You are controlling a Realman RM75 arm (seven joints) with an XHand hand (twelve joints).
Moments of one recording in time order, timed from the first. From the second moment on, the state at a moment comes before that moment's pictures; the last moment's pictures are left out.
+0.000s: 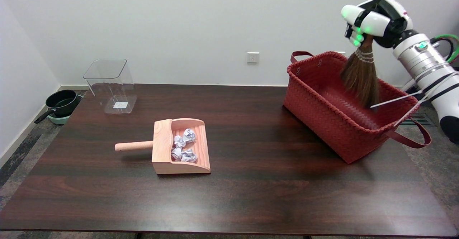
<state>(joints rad) -0.14 -0.55 1.73 -1.44 0.79 -0.39 -1.65</state>
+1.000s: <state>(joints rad) -0.13 -0.63 1.51 -1.36 0.78 -0.47 -1.57</state>
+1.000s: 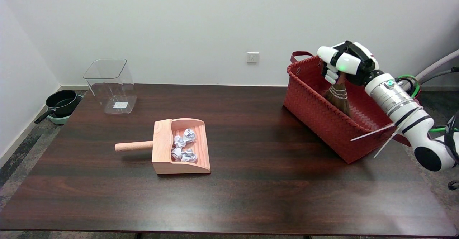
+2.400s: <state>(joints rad) -0.13 -0.69 1.47 -1.32 0.78 -0.59 -1.57</state>
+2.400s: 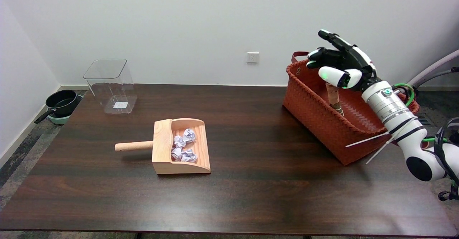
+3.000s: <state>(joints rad) -0.18 -0.73 1.61 -1.32 0.82 -0.71 -1.57</state>
